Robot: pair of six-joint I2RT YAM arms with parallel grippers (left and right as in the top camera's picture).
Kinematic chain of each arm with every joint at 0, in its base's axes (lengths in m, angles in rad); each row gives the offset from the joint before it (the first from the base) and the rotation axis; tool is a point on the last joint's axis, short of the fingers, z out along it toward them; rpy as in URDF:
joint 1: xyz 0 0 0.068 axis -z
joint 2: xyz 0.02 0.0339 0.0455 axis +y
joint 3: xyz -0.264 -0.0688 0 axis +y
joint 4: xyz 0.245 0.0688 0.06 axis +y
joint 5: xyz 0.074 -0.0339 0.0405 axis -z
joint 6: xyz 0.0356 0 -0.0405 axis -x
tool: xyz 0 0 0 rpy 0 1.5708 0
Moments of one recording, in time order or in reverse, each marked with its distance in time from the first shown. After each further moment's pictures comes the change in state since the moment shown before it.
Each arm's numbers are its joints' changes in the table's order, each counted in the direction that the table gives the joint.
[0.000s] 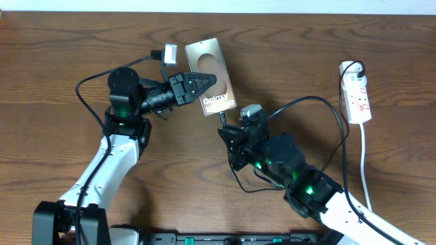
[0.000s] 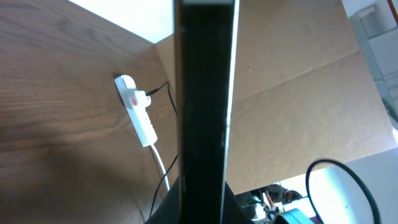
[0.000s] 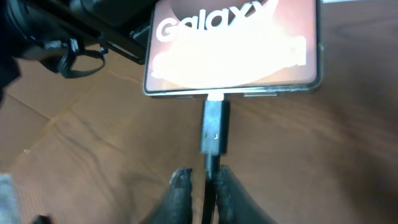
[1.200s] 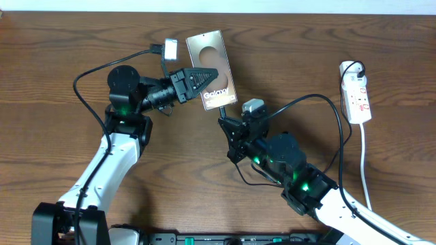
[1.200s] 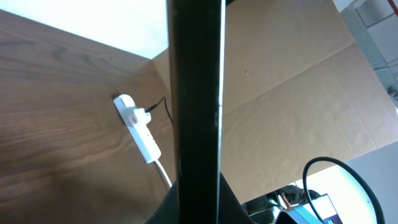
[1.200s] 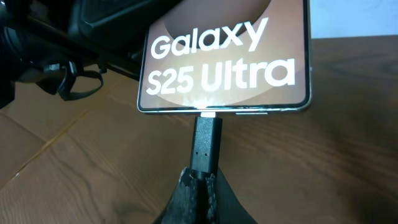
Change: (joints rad) left arm 0.016 -0.002 -0.027 -0.025 -0.030 -0.059; right arm 0.020 0.040 0.023 -0.180 0.029 0.021
